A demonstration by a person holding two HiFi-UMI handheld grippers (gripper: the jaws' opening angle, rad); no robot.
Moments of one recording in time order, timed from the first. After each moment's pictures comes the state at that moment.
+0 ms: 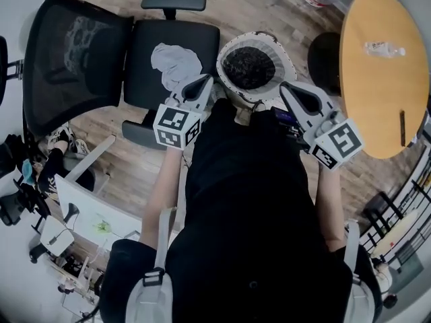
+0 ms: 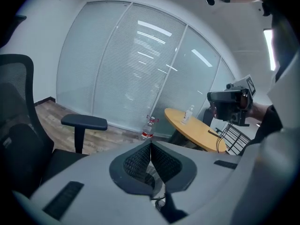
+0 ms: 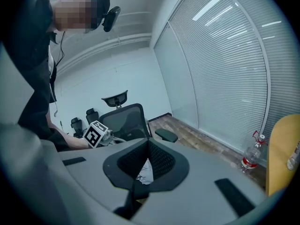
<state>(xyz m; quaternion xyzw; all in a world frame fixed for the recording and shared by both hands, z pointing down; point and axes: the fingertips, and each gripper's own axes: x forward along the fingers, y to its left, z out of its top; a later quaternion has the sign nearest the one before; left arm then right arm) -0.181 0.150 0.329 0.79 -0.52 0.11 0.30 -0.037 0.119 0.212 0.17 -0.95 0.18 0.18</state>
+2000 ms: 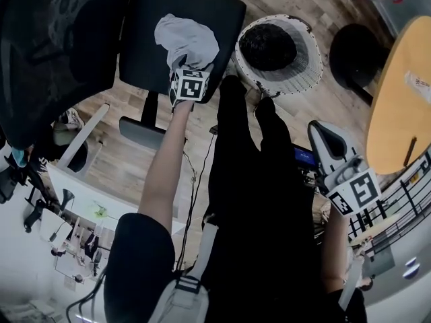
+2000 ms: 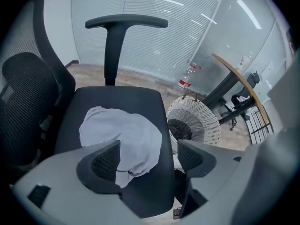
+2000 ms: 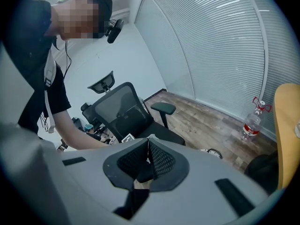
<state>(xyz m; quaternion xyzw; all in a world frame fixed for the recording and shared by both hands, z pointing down) -0.296 0.176 0.661 0.62 -0.54 0.34 0.46 -0.060 0.120 0.302 0.17 -0.89 0.30 0.30</state>
